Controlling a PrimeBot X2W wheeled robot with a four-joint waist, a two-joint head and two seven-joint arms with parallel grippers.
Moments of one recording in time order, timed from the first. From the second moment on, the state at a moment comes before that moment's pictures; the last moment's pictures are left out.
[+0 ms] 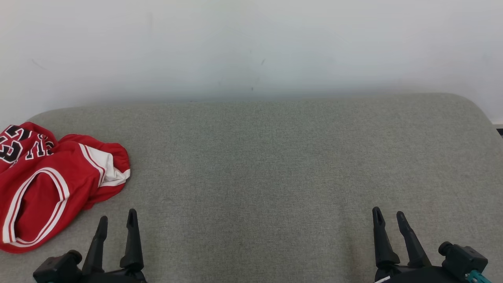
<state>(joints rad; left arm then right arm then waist) -0.02 0.05 0.03 0.11 -0.42 -0.05 -0.17 0.01 -0.05 0.06 0.15 0.52 0.13 -0.17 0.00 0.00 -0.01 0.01</state>
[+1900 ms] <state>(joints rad) 0.02 0.06 0.04 0.15 -0.23 -0.08 -0.21 0.08 -0.05 0.05 0.12 0.27 0.13 -0.26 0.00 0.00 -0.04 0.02</state>
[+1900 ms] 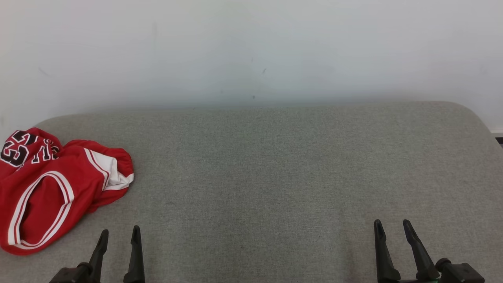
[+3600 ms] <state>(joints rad) 0.03 0.12 0.07 0.16 -0.24 0.01 -0.22 0.06 -0.05 0.15 0.18 0.32 0.13 -0.26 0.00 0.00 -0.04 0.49</state>
